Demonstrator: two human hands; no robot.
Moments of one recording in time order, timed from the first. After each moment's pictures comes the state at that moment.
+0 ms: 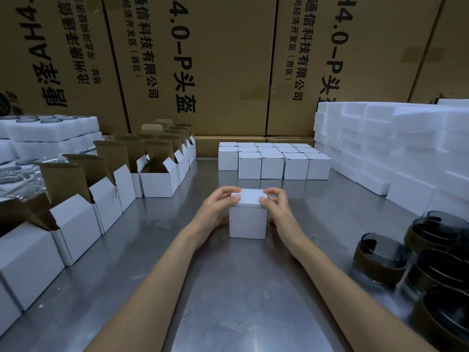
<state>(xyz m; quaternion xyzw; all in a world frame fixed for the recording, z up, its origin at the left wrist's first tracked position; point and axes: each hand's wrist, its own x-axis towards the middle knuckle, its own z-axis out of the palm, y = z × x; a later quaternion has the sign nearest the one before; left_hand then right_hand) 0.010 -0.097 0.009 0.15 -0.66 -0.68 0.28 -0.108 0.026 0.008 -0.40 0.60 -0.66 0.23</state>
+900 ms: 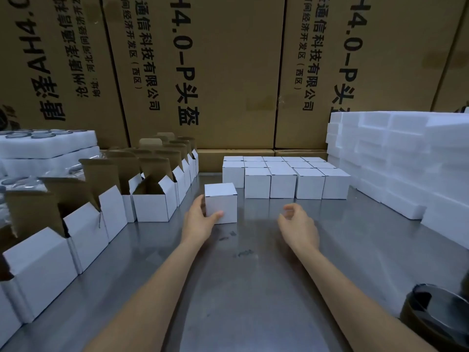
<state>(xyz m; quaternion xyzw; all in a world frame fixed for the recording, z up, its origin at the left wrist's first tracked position) -0.028 -0.186 -0.007 0.37 -0.73 -0.42 0.40 -0.179 -0.037 -0.004 -0.27 0.84 -0.46 0.01</state>
